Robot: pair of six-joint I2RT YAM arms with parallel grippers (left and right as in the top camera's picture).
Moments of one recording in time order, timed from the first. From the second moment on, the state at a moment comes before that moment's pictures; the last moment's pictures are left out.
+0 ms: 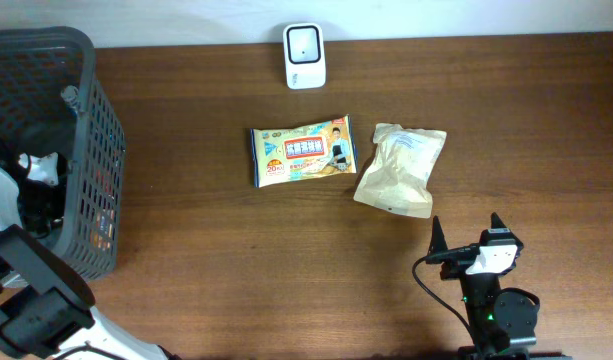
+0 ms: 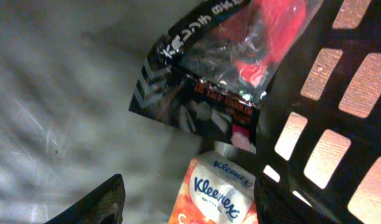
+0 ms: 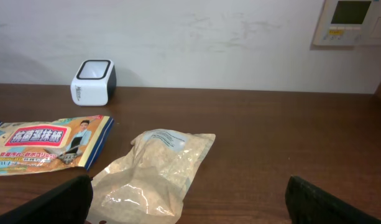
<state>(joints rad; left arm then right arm) 0.65 1.97 1.53 -1.07 0.19 0.30 0.05 0.01 0.01 -0.08 0.03 -0.01</state>
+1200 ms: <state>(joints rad) 0.63 1.96 1.43 -1.14 -0.01 0.16 0.05 0.01 0.01 -0.08 0.03 -0.01</state>
